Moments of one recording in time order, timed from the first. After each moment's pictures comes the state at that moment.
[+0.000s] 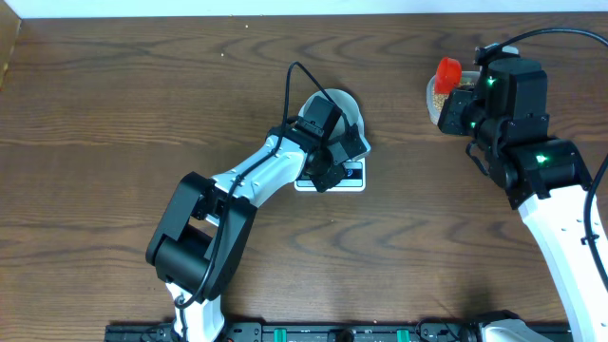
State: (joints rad) left arm -0.54 1.95 1.24 -0.53 0.27 0.51; right arm 0.19 1.31 1.24 -0.61 0.05 0.32
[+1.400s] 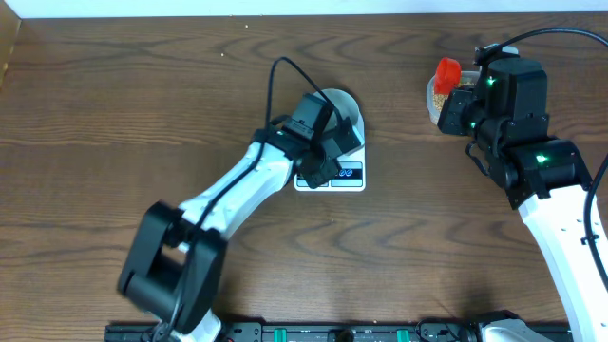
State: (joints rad) left arm -0.53 1.75 1.20 -0.55 0.20 0.51; right arm 0.19 1.31 1.24 -0.61 0.05 0.32
